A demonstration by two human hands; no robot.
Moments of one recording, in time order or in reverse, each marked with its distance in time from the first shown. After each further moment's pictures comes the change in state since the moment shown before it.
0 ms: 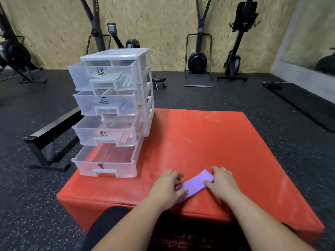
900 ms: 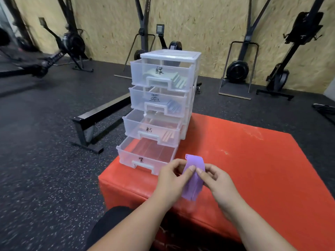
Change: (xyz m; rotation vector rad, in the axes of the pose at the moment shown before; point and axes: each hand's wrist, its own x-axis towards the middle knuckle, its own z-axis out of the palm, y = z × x) left_hand -0.041 -0.023 -0.089 -0.844 0.511 -0.148; right_hand -0.047 -0.162 -0.014 1.182 -0.233 -0.373
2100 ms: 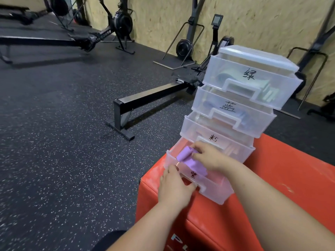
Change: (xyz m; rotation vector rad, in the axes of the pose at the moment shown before) left_hand 0.054 -0.075 -0.148 0.601 0.268 -0.414; right_hand 0.216 -0.016 0.191 -1.004 -0.512 -0.038
